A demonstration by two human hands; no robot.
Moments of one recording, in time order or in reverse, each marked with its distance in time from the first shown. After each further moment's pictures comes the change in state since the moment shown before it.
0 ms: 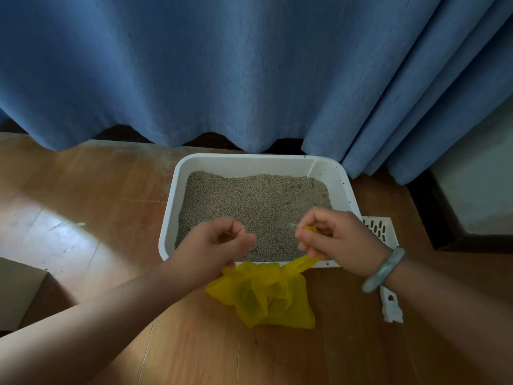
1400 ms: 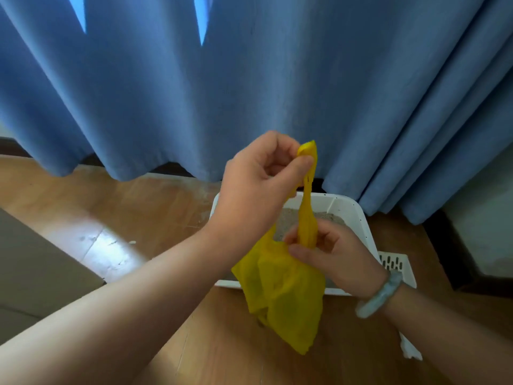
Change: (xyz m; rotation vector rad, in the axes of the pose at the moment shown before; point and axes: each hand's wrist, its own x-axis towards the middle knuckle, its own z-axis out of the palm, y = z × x) left_hand -0.024 0.151 -0.011 -0.126 0.361 0.548; right_hand 0.001 -0.082 0.034 0.239 0.064 -0.148
